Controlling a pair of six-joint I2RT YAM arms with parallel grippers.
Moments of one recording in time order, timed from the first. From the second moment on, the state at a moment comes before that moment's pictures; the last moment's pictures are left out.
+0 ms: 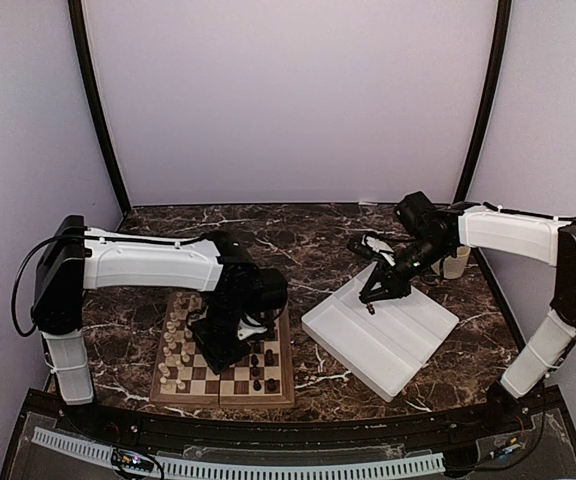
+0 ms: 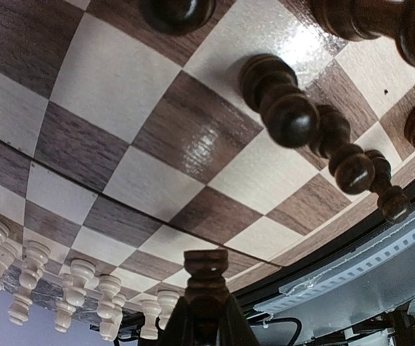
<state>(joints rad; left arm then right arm) -1.05 1.92 1.46 -1.43 0.07 -0.21 0.49 1.61 1.16 -0.77 -0.67 -0.58</state>
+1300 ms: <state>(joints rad) -1.04 1.85 1.40 -1.26 0.16 -0.28 0.50 1.61 1.16 -0.77 -0.67 -0.57</state>
